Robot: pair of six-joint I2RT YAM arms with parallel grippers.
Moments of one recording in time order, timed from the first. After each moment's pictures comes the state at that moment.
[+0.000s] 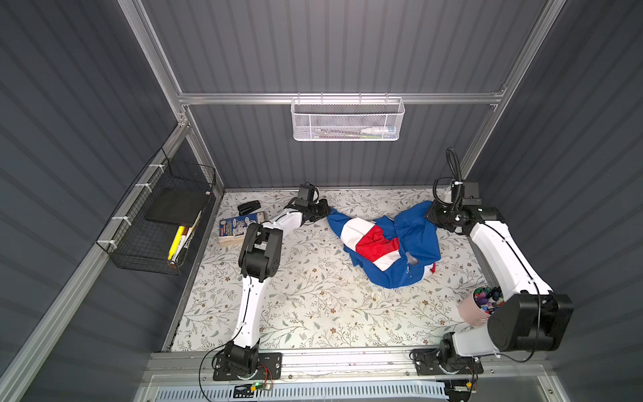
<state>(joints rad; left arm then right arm) -0.35 2.29 1.78 -0.16 0.39 -0.66 -0.01 1.43 1.37 -0.73 -0.12 0.49</state>
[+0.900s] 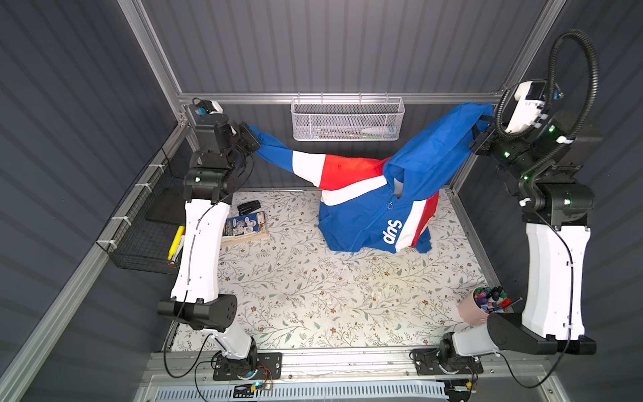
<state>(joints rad) -0.14 1.66 2.31 -0.74 -0.11 -0.54 -0.01 1.48 2.27 -0.70 -0.28 0.28</state>
